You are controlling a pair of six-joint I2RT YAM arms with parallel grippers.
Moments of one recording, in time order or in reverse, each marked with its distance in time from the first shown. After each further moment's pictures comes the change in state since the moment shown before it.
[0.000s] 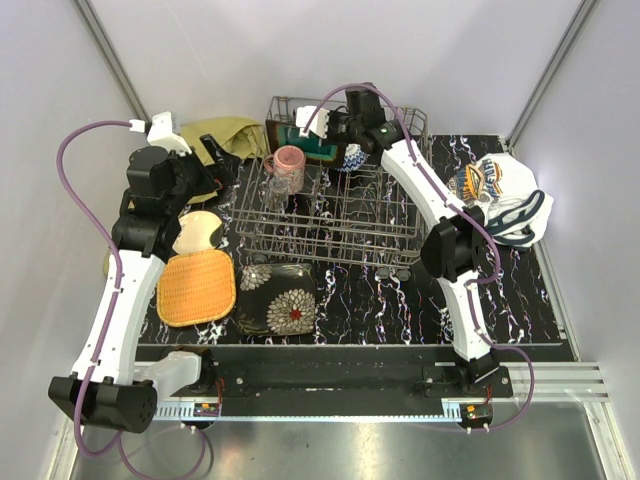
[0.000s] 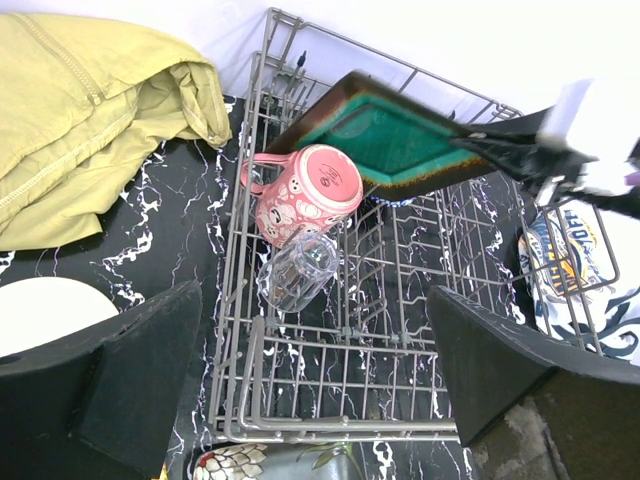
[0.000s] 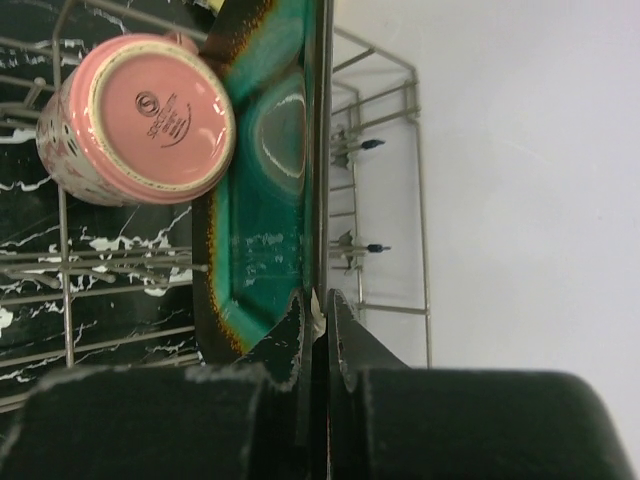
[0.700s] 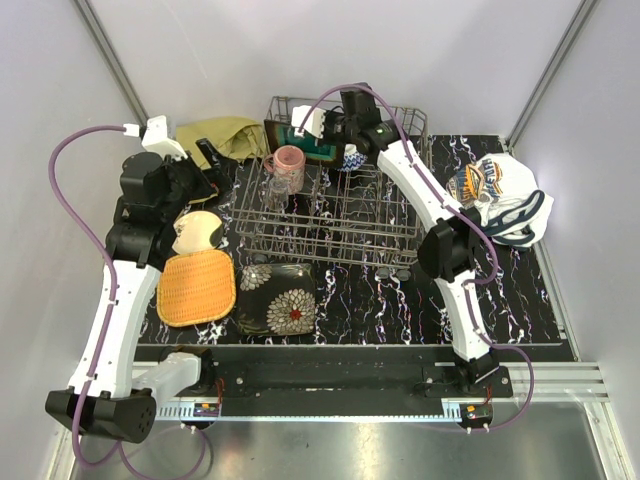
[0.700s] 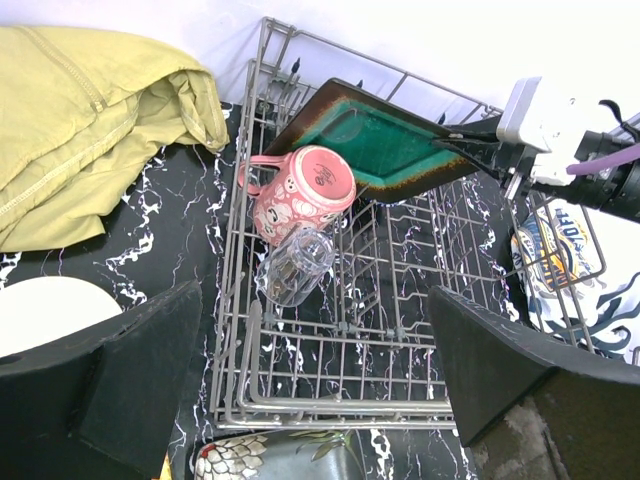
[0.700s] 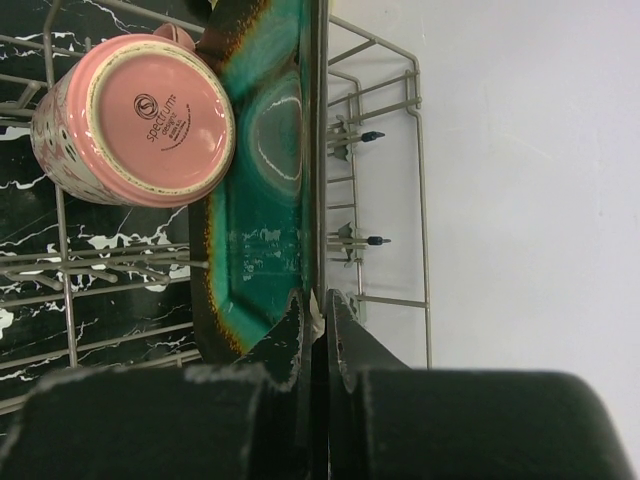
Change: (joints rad) left arm 0.000 -0.053 -0.002 -0.028 0.006 0.008; right arm 0.031 0.008 0.011 -0.019 0.081 -0.001
